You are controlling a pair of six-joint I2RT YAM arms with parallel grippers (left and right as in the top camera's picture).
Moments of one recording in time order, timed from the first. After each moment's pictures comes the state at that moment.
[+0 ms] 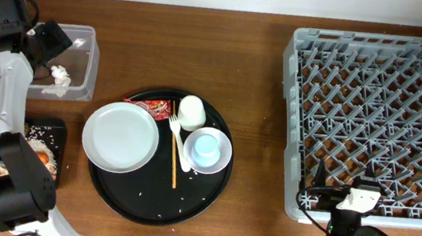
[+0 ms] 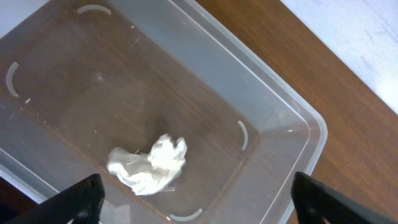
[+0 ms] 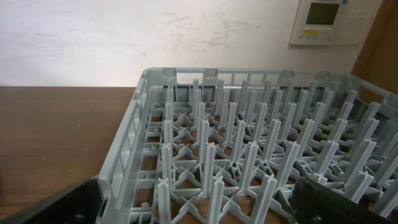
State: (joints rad) left arm 0.32 1.90 1.61 -0.64 -0.04 -0.44; right arm -0.08 0.01 0.01 -0.07 0.01 -0.03
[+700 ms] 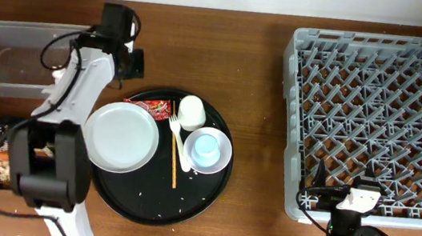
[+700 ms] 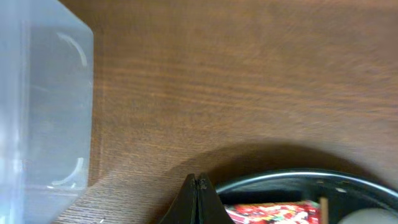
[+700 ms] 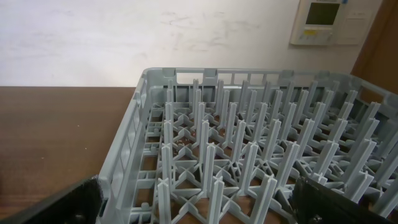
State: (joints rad) left arm -0.07 1.99 1.61 -0.76 -0.10 -0.13; right arm -0.08 0.01 0.01 -0.07 0.01 -0.03
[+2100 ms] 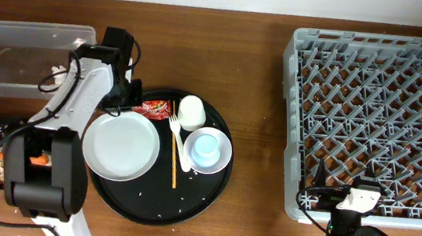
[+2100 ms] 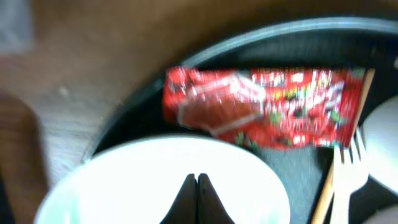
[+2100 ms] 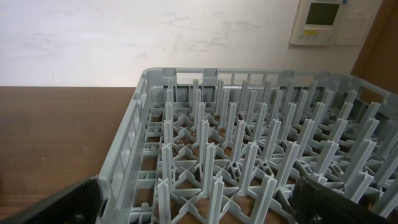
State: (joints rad) left arm -0.06 1.93 1.48 -1.02 -0.01 -0.23; right arm -0.08 0.01 0.01 -0.07 0.01 -0.03
